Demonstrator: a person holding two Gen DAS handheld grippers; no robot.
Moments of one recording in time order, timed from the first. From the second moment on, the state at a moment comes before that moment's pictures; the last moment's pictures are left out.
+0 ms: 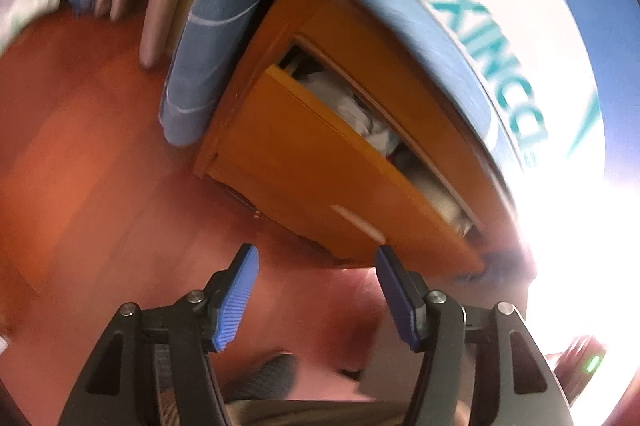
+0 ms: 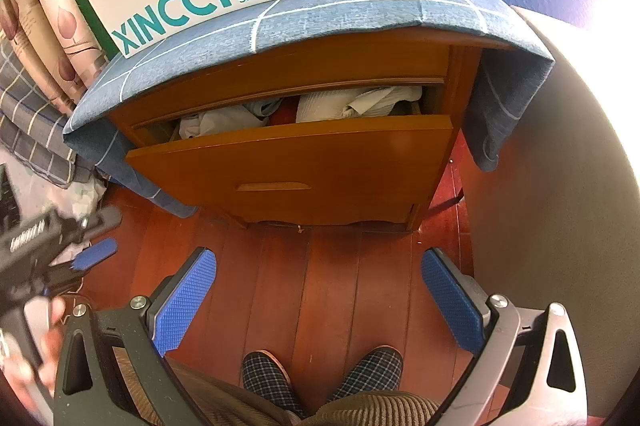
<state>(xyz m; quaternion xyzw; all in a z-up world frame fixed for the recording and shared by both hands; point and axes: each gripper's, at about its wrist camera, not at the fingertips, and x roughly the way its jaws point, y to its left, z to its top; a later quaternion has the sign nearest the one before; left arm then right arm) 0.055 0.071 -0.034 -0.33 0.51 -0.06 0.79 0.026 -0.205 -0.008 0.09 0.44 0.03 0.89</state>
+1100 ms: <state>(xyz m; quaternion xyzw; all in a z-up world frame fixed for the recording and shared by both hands) 0.139 0.082 -0.131 -0.56 0.48 0.01 0.67 0.023 -0.225 -0.005 0.13 0.43 0.04 0.89</state>
